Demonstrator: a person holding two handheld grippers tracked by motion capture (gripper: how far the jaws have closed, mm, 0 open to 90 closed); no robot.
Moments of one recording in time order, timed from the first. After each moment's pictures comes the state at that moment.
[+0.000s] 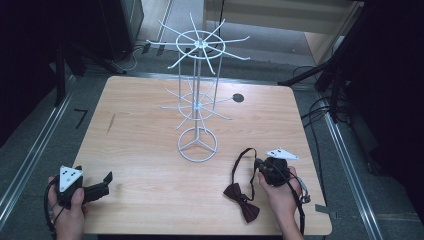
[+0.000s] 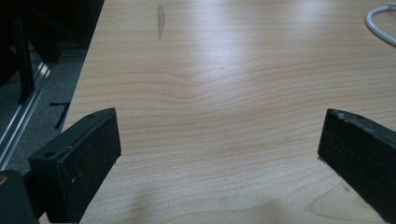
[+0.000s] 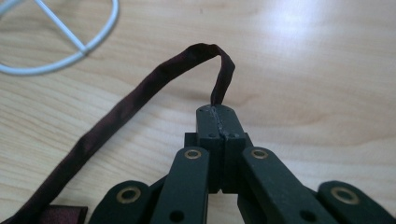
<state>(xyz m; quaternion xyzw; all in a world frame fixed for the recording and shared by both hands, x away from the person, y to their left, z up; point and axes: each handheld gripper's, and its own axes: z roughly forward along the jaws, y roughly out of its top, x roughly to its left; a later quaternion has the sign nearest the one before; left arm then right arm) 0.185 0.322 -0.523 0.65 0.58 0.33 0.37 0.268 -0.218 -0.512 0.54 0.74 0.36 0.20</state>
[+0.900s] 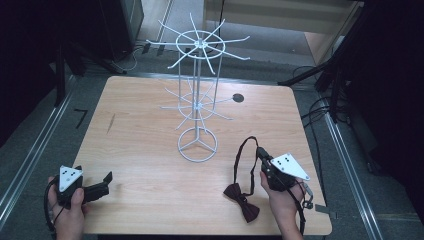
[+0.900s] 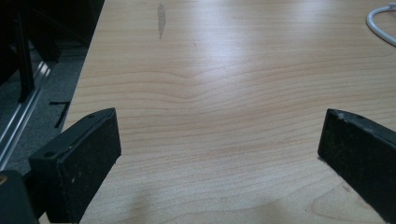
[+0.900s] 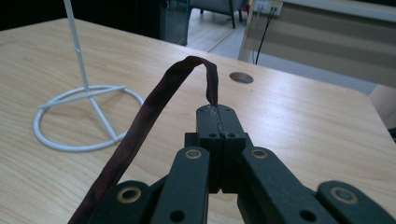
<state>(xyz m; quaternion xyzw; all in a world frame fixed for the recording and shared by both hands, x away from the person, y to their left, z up) 0.185 0.323 -0.522 0.65 0.58 0.32 0.37 0.238 -0.214 -0.482 0.43 0.68 0.48 0.34</state>
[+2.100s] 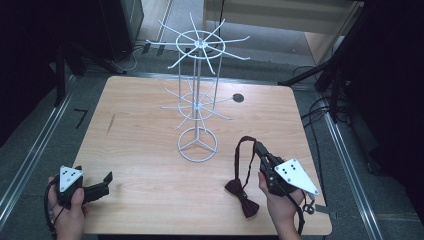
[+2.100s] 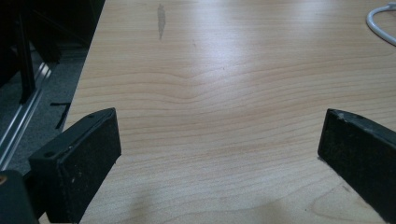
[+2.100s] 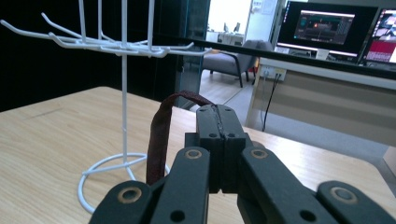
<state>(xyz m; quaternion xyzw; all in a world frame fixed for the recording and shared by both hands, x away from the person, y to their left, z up) 0.185 0.322 -0.523 0.65 0.58 0.32 0.37 0.213 -0.201 -0.444 0.37 0.63 0.57 0.38</state>
